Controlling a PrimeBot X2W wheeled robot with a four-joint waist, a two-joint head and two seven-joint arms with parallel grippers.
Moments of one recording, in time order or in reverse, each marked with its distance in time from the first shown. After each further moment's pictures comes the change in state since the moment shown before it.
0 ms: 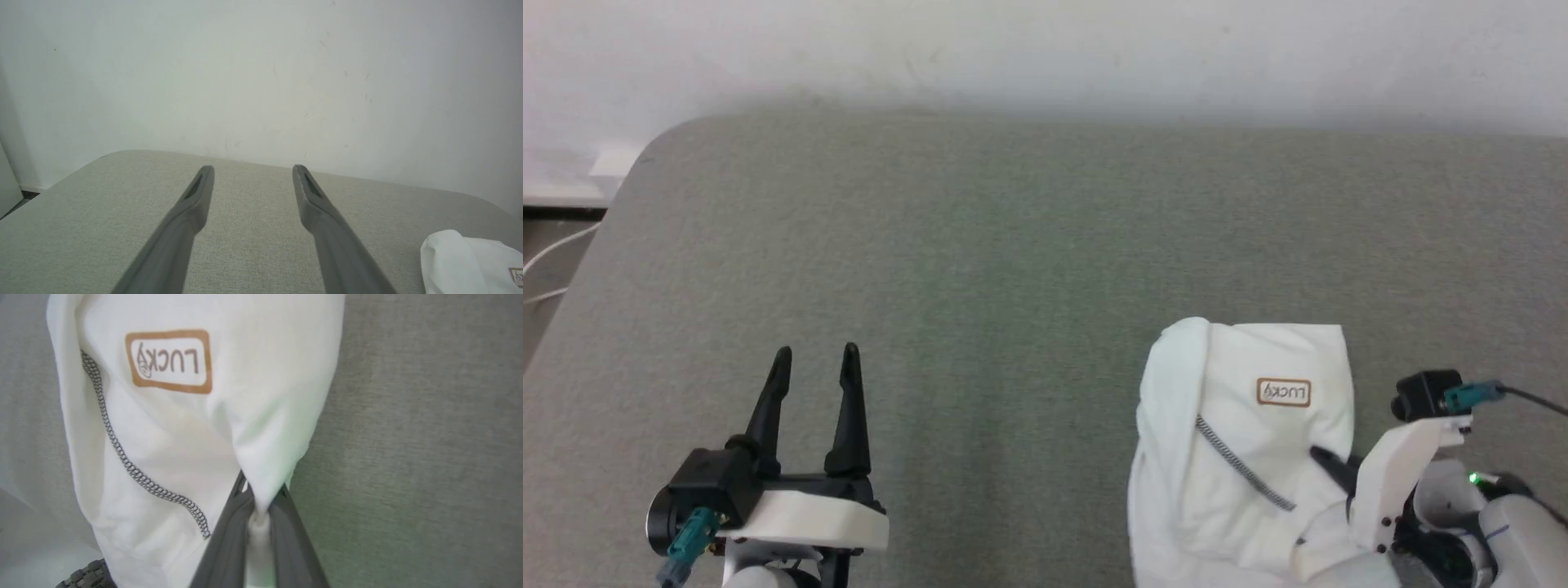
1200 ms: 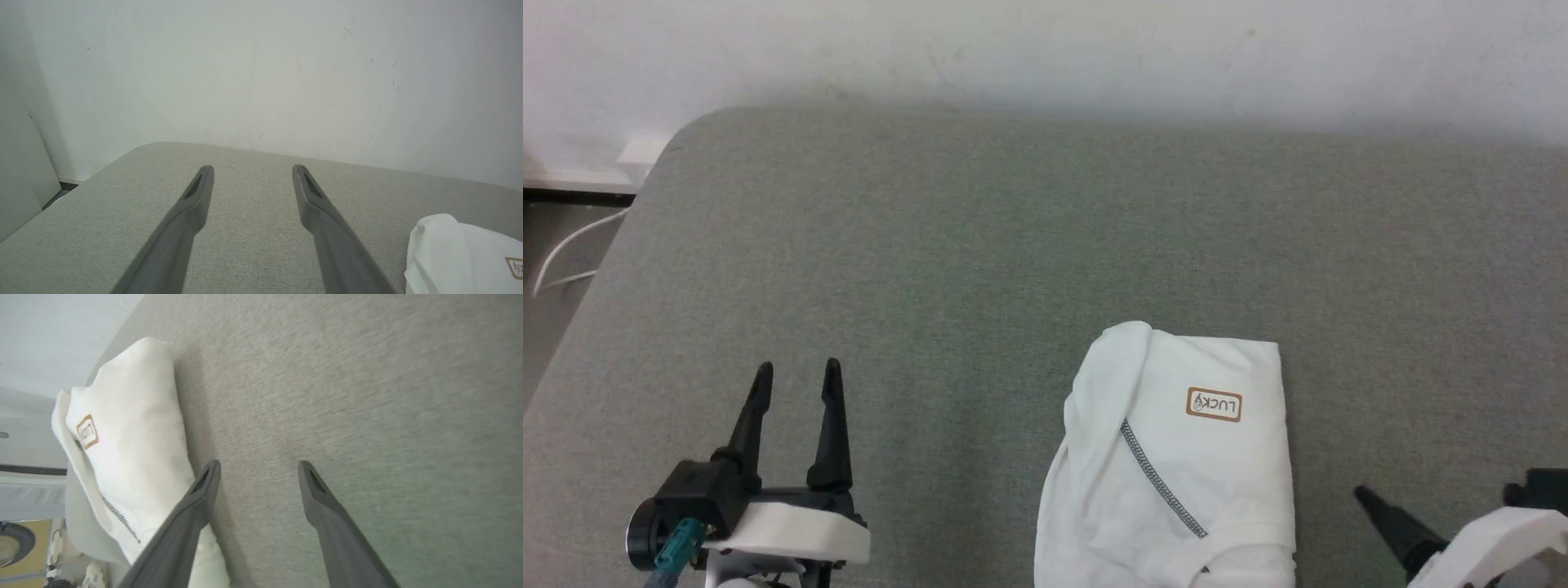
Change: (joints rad) left arm 0.020 0.004 0.053 0.014 0.037 -0.029 0.000; right arm 0.273 0.135 -0.379 -0.193 0.110 -0.001 -0.020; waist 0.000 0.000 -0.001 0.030
